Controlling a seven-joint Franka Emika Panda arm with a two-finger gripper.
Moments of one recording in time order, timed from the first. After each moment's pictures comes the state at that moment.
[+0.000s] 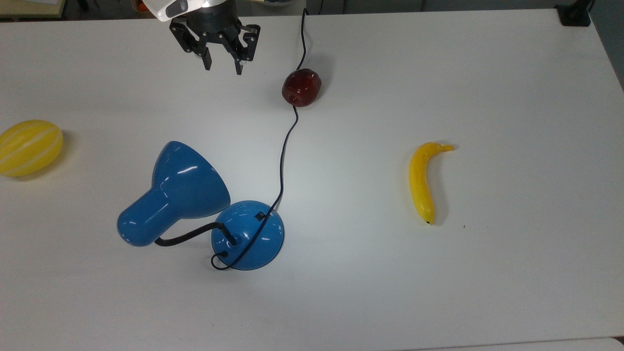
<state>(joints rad) 0.03 0.07 -0.05 -1.77 -0.02 1.86 0.07</state>
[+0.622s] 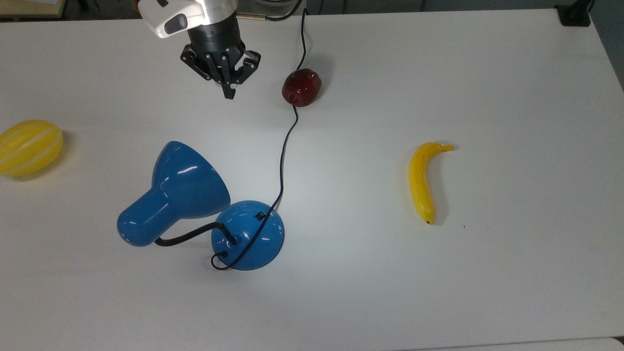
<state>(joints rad) 0.03 0.13 -0.05 -1.77 0.05 2.05 0.08</state>
